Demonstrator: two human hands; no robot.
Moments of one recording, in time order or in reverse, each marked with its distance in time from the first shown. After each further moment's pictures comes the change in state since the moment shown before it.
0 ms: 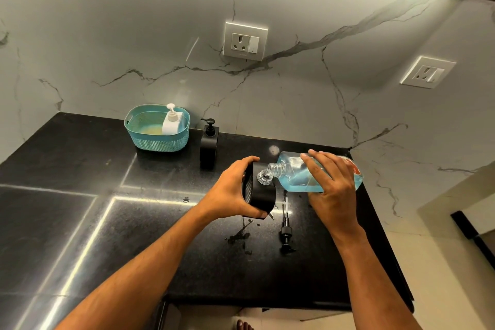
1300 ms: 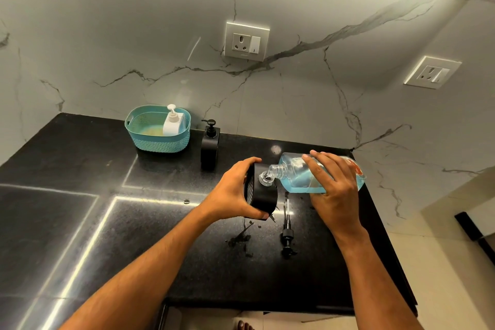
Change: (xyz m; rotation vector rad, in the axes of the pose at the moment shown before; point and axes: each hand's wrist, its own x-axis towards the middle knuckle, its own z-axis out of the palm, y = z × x) left_hand 0.005 -0.001 0.001 0.001 -0.003 -0.006; right_hand 0.003 0.006 0.003 0.005 -0.009 -0.004
